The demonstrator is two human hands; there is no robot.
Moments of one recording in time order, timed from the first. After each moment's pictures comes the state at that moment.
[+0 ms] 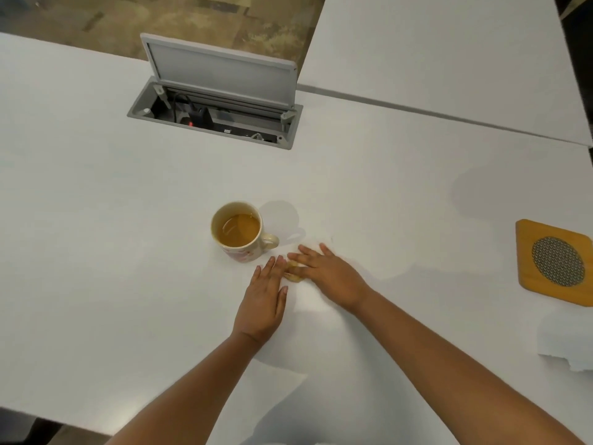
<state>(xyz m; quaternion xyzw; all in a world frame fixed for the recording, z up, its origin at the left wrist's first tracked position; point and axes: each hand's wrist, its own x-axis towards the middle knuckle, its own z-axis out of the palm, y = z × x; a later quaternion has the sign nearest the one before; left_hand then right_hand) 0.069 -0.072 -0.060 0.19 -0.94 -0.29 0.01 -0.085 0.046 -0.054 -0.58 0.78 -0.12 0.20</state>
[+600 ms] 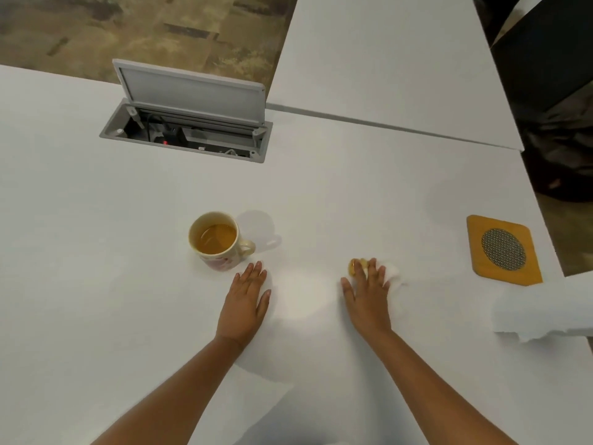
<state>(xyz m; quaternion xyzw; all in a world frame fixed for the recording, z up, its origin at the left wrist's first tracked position) 0.067 -0.072 -0.054 0.19 -0.94 -0.27 -0.01 -0.057 0.135 -0.040 -0.11 0.96 -0.16 0.18</state>
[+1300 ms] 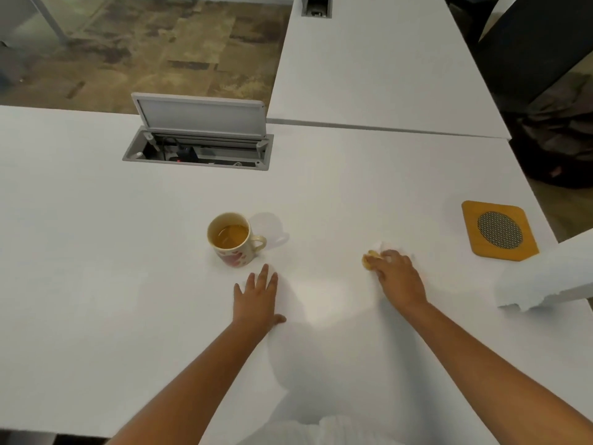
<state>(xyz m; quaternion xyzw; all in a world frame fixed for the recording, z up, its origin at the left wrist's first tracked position) 0.076 -0.068 -0.009 0.16 -0.95 -0.08 -0.26 -0.078 0.178 -0.016 -0.15 0.96 -0.19 0.13</state>
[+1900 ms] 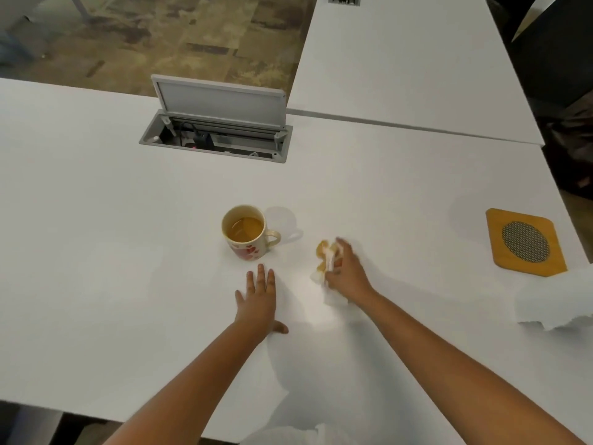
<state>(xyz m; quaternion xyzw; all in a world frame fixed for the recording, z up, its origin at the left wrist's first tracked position) 0.085 -0.075 -0.011 0.21 -0.91 -0.17 -0.32 -0.051 0.067 -0.018 -0.09 0.87 -0.38 0.31</state>
